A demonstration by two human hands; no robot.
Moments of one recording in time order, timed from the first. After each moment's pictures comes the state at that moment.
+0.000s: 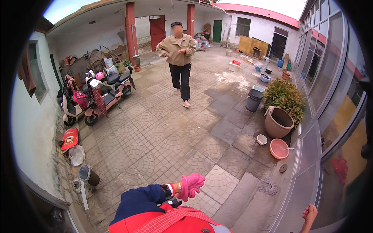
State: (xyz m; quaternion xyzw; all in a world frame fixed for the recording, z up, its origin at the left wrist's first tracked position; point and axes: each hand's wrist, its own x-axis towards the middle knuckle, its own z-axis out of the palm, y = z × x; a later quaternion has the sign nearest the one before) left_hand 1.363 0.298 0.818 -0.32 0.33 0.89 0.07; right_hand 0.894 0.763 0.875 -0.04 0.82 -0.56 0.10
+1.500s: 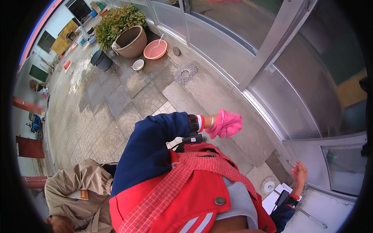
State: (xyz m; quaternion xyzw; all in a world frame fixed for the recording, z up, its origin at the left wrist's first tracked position) left_hand 1.108 0.618 0.801 0.18 0.44 0.51 0.72; right_hand 1.447 0.994 0.840 0.51 0.65 -0.55 -0.07
